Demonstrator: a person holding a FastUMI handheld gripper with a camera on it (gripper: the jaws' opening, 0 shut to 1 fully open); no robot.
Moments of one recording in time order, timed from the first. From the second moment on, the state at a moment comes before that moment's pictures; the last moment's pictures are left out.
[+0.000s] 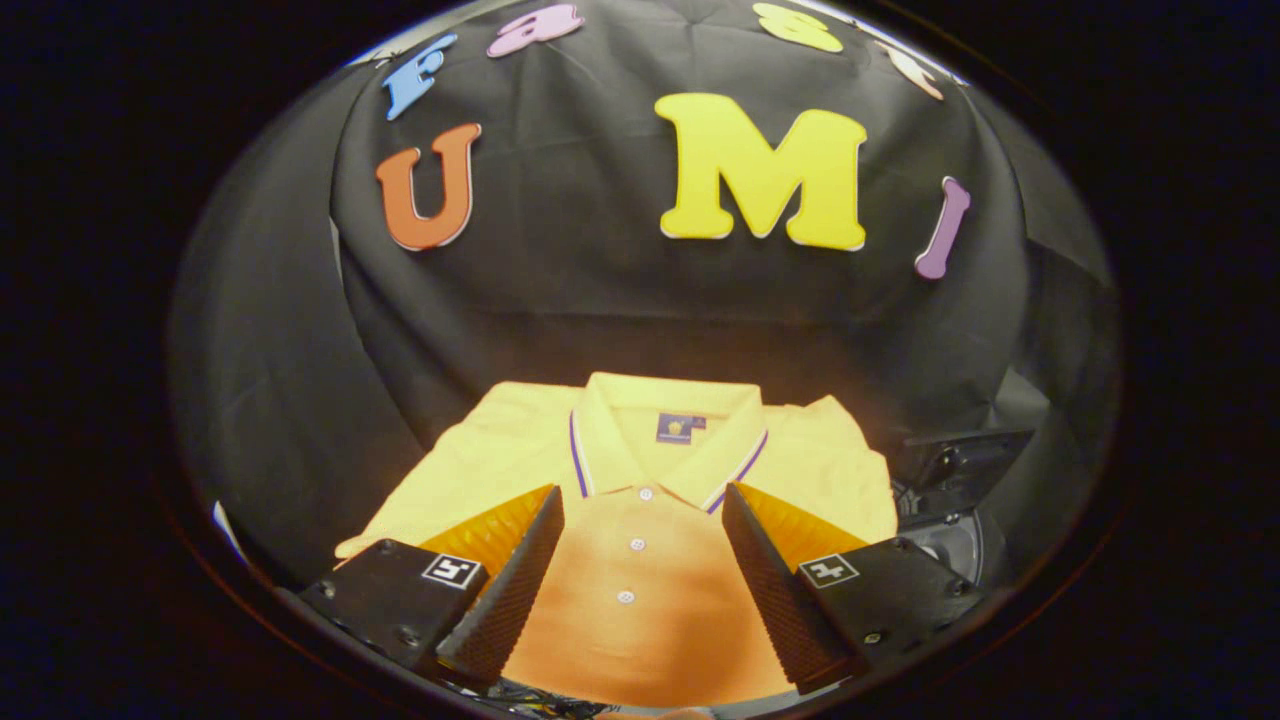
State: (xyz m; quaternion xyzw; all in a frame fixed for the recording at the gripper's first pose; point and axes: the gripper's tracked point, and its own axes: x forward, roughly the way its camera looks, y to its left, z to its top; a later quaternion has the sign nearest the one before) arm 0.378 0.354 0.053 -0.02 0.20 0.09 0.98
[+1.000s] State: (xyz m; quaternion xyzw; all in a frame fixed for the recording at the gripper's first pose) arm 0.400 0.337 0.020 -0.01 0.27 0.10 0.96
